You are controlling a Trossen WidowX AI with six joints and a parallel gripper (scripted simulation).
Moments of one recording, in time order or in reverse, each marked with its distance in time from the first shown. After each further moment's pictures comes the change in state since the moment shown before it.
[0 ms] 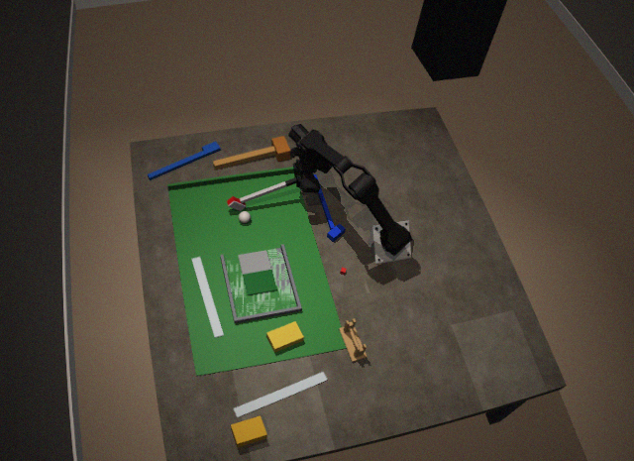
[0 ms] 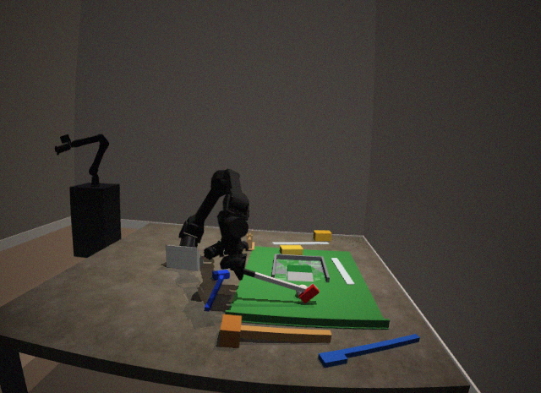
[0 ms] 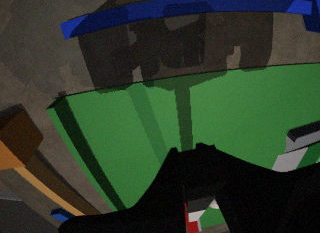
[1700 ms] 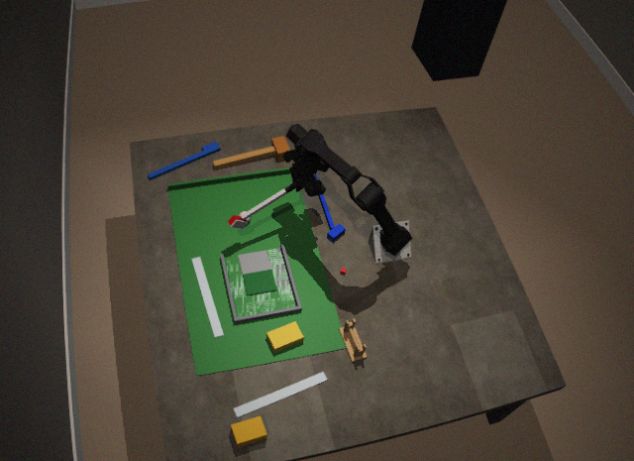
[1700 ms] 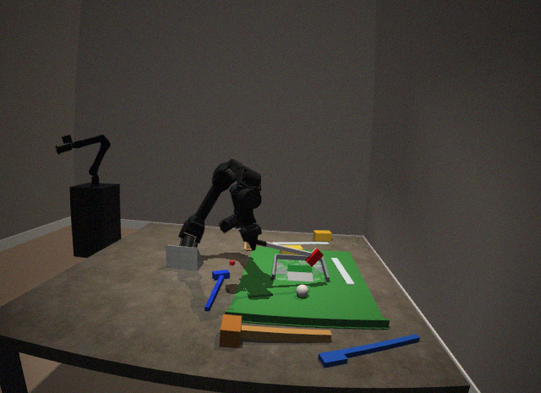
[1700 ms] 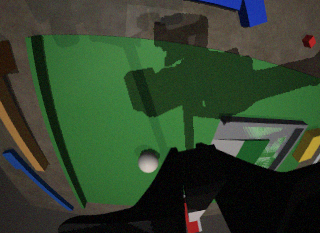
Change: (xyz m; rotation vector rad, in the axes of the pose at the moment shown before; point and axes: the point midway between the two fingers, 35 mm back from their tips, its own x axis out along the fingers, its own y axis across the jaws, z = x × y) arm -0.067 -0.074 -0.046 -0.252 0.019 -0.057
